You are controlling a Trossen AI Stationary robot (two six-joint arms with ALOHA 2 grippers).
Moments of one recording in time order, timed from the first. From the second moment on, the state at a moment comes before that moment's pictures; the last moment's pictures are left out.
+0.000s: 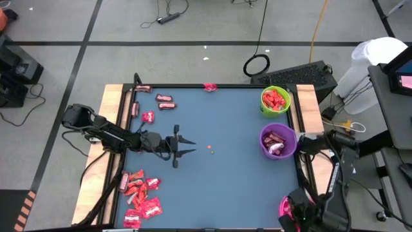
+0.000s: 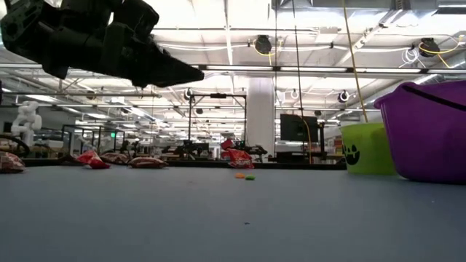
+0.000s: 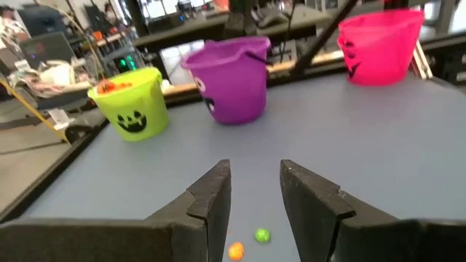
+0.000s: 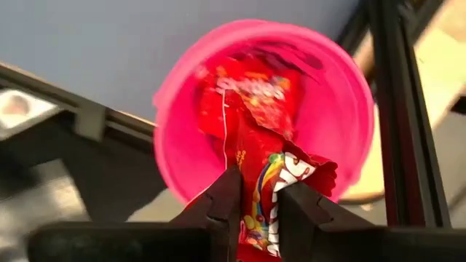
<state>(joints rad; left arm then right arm) -0.17 1.44 0.37 0.94 -0.17 0.20 1.13 1.81 1.74 -1.55 -0.12 2.27</state>
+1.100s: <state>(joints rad) -0.12 1.44 0.37 0.93 -0.18 0.20 0.70 1.77 1.73 -1.55 0.60 1.45</state>
